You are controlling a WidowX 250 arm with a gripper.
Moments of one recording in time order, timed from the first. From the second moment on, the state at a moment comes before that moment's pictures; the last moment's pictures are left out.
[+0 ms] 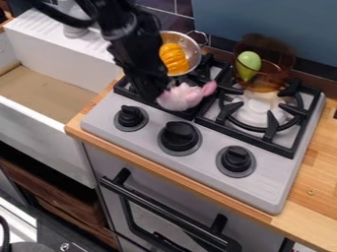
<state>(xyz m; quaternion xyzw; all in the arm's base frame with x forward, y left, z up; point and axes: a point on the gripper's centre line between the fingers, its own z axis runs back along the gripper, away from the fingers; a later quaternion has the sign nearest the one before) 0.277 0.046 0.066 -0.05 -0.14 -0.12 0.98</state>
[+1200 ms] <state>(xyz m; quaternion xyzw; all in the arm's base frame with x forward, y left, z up) 0.290 0.060 0.099 -0.04 -0.03 -0.16 0.99</state>
